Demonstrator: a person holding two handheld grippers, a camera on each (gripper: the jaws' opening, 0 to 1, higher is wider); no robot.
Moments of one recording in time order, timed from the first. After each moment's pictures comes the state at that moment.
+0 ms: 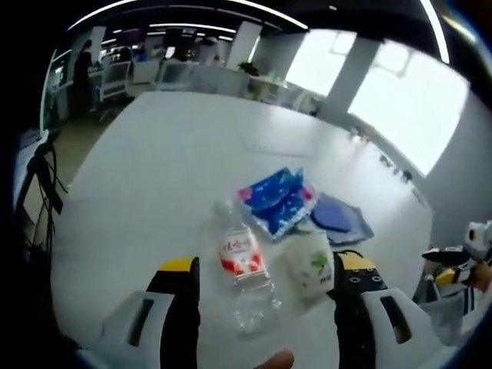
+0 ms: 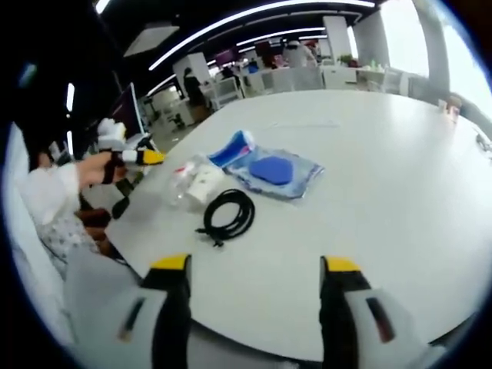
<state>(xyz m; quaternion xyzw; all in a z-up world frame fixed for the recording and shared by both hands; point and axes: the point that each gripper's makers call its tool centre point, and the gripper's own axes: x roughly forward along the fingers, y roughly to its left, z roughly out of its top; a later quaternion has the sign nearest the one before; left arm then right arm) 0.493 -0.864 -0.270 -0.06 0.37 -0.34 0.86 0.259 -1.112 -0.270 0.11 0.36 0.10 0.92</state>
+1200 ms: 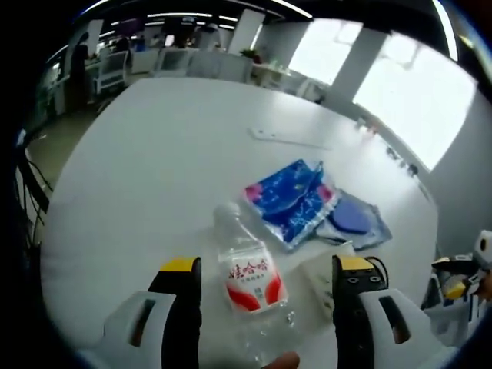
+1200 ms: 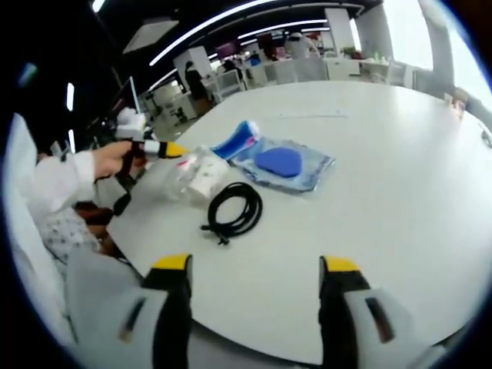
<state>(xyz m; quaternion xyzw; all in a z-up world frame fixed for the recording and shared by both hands) 0.528 -0.881 -0.306 -0.04 0.41 -0.33 0.85 0.267 -1.097 -0.283 0.12 0.38 0.11 0.91</state>
